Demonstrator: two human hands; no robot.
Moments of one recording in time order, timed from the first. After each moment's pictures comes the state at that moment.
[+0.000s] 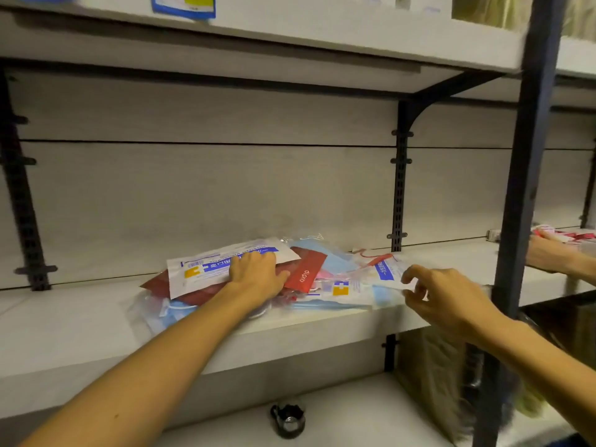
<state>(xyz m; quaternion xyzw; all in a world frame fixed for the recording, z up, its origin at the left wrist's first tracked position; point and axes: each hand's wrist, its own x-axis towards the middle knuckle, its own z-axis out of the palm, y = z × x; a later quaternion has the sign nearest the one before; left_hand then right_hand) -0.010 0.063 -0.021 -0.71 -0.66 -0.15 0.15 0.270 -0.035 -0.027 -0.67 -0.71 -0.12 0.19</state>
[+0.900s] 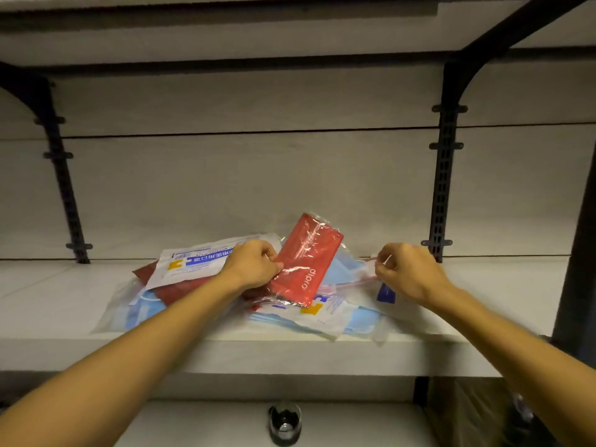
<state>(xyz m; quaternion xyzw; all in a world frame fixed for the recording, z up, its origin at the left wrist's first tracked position) 0.057 0.087 -0.003 -0.61 -0.72 -0.33 -0.04 0.318 0.139 -0.018 -0.56 -0.77 0.01 0.30</state>
